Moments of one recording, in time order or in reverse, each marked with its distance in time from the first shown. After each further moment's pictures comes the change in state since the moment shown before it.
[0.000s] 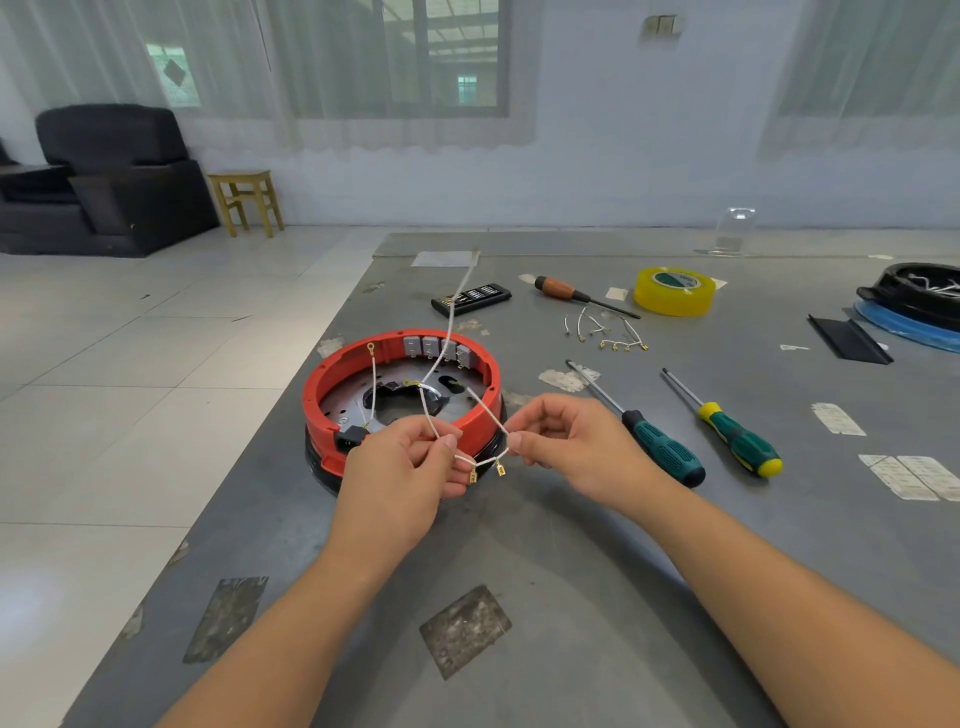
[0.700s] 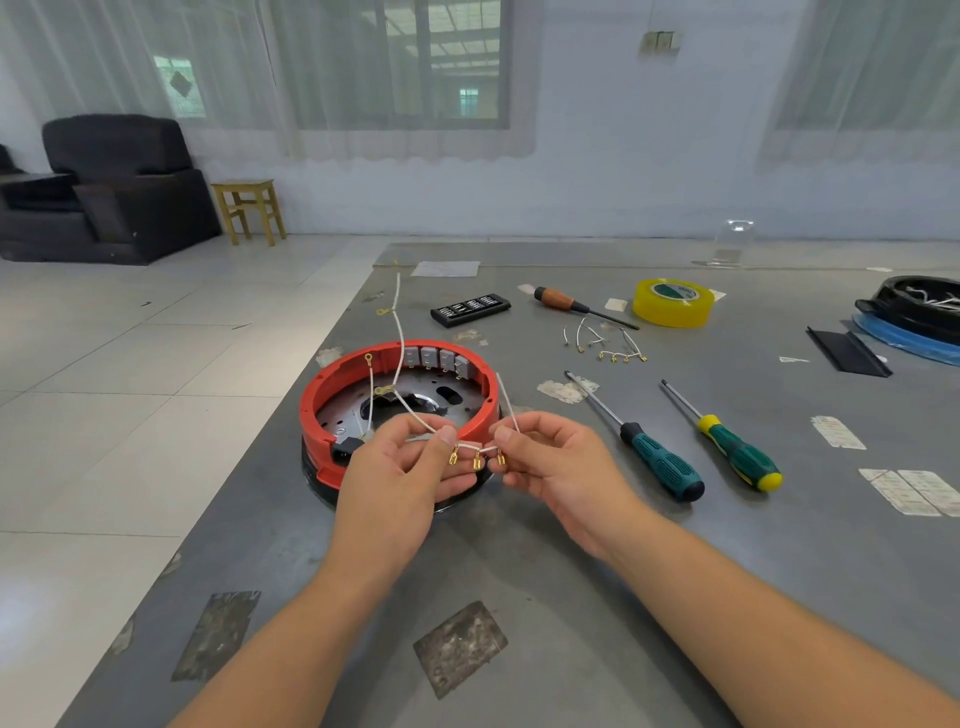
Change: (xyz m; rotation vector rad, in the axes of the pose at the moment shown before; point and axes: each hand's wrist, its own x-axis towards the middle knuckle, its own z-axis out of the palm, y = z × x) left_hand -0.003 0.010 0.005 -0.330 0.018 -0.032; right_hand -0.005 0.003 0.026 0.514 0.108 0.150
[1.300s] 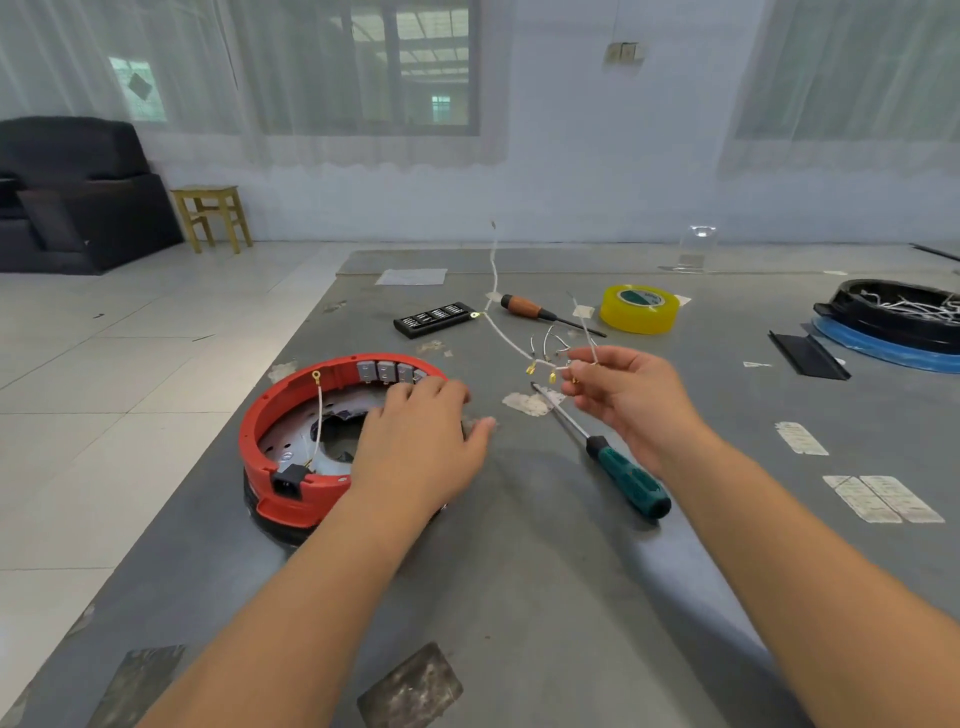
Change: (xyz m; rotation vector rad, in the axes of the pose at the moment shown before) left_hand 0.073 0.005 0.056 1.360 -0.153 0.337; right_hand 0.040 -0.078 -0.085 -0.125 0.349 -0.088
